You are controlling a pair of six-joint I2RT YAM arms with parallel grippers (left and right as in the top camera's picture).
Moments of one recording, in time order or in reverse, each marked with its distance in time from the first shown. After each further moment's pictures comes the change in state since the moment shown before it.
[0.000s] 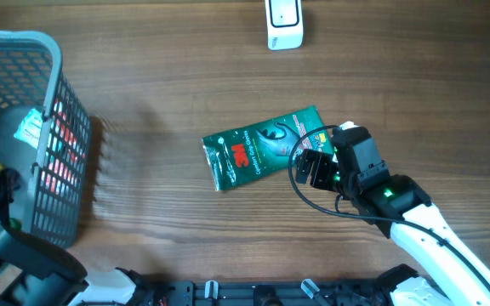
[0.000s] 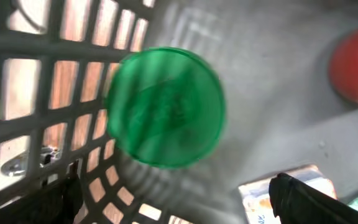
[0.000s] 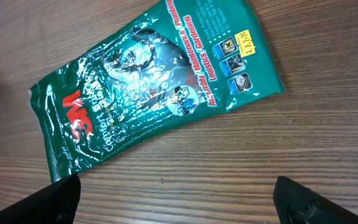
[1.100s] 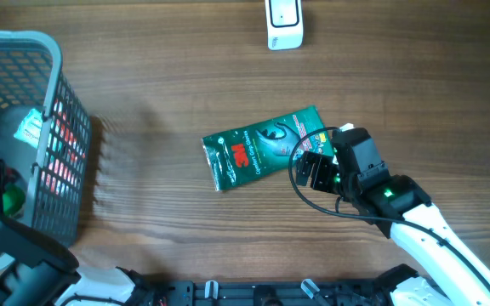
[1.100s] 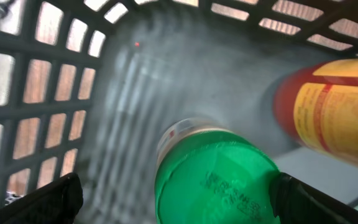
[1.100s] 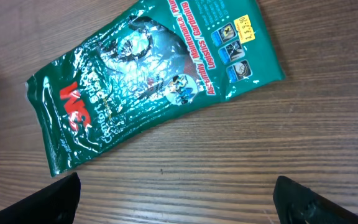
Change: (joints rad) left arm -0.015 0.069 0.010 0.165 -0.047 0.030; right arm 0.000 0.000 0.000 -0.024 -0.017 0.011
